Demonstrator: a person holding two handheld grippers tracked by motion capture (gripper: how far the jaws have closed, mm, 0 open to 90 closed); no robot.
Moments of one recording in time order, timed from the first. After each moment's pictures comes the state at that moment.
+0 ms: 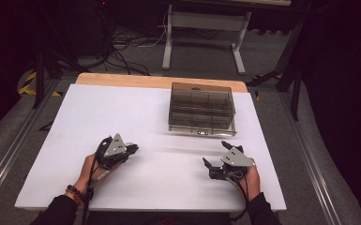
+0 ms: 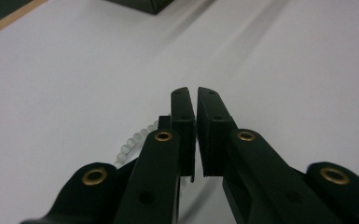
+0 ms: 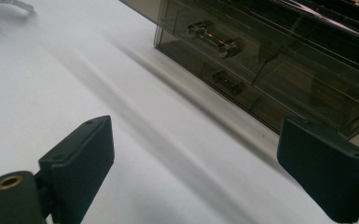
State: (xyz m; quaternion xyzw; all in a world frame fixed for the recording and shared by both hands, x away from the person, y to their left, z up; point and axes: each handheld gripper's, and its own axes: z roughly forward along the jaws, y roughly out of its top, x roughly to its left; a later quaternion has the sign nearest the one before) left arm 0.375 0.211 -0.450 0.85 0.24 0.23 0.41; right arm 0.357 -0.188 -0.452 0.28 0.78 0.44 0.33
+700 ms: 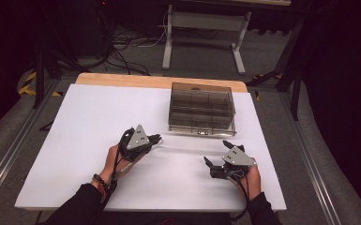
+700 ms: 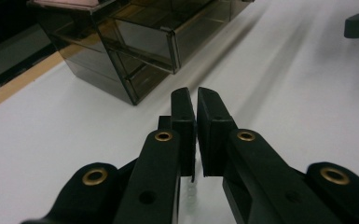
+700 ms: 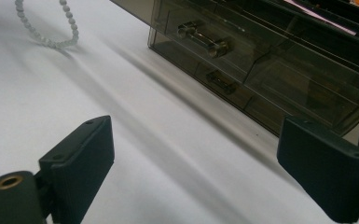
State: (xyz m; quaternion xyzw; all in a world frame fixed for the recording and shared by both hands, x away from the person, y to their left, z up) left arm 0.392 0.152 -0.426 0.82 0.22 0.25 0.46; right arm 0.359 -0.190 -0.451 0.28 0.78 0.44 0.33
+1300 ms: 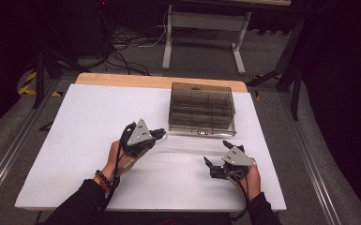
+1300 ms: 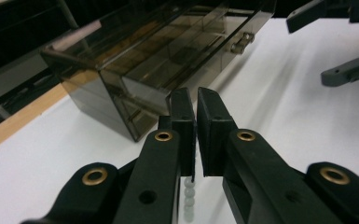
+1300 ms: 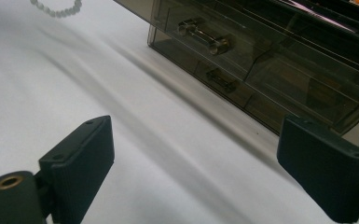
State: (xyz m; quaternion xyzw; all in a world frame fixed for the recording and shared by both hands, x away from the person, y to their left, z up) left arm 0.388 0.142 -0.397 0.81 0.20 0.25 0.49; right arm 0.359 -0.190 -0.452 0.29 0.78 0.44 0.33
